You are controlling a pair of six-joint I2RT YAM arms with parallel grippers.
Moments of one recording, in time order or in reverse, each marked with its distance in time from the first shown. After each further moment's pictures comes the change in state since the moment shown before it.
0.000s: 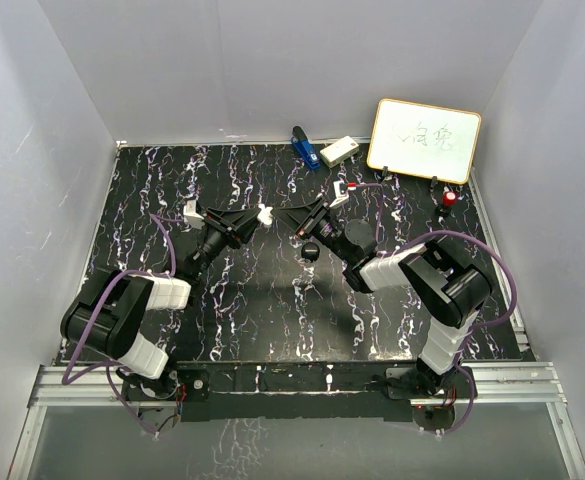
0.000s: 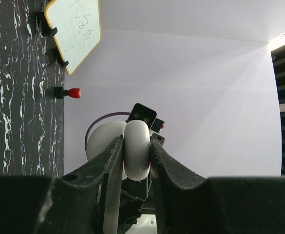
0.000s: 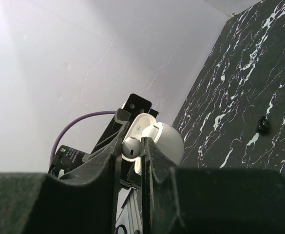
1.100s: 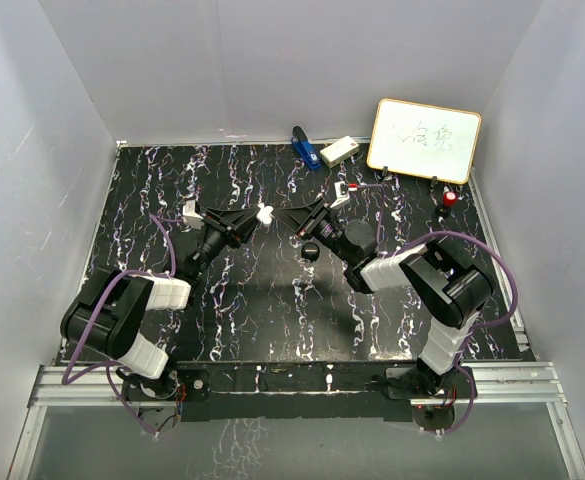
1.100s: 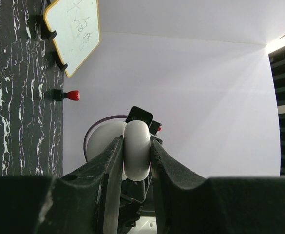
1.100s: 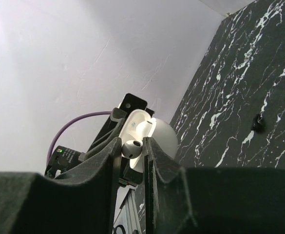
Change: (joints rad) left arm -0.002 0.000 0.000 0.000 -0.013 0.000; right arm 0.000 -0.003 -0.003 -0.006 0.006 -0.002
